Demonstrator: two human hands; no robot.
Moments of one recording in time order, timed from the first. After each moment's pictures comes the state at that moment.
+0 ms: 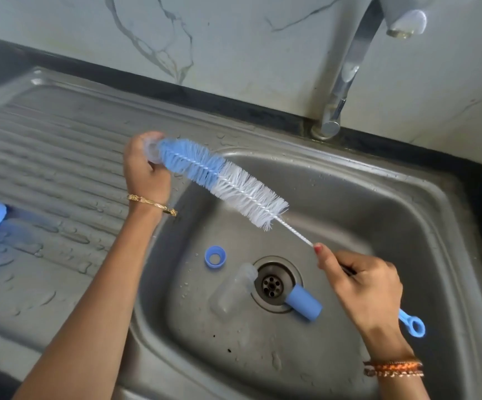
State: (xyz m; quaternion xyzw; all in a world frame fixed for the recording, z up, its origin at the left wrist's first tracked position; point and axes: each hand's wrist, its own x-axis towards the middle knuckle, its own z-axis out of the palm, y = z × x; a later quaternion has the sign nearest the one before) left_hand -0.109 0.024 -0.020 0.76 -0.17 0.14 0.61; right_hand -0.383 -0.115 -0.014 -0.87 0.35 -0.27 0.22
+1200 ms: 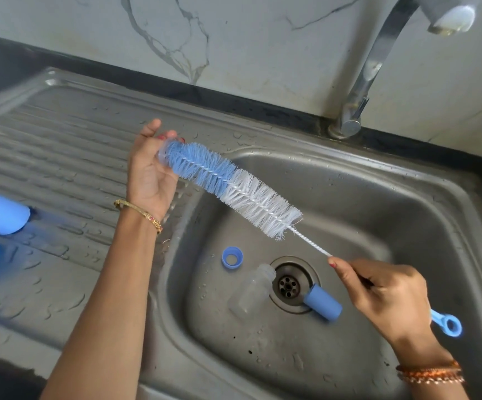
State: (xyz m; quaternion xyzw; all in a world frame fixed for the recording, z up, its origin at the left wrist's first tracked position) left_hand -0.105 0.044 0.012 0.35 -0.07 -0.18 0.91; right_hand -0.379 -0.107 -0.011 -0.92 0.17 -0.34 0.07
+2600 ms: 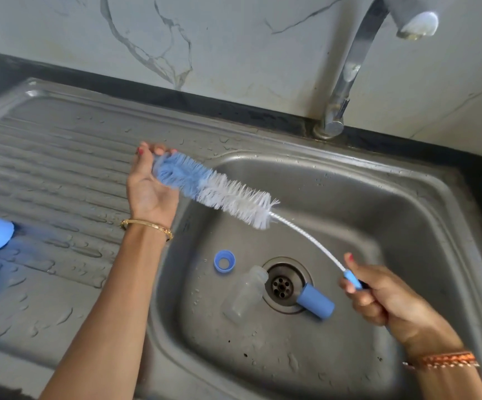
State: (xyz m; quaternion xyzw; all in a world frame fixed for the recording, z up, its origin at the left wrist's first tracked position) left_hand -0.113 0.026 -0.001 0.29 -0.06 -0.18 0.94; right_hand -0.389 -0.123 0.009 -0.57 0.44 0.03 0.69
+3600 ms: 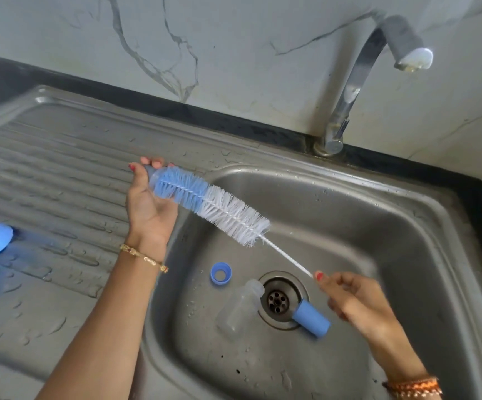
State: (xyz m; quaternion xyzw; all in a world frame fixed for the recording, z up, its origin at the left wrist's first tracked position) left_hand -0.114 0.029 -0.001 0.25 -0.03 -0.18 0.95; right_hand -0.374 -0.107 0.000 -0.70 0.45 -0.09 0.55
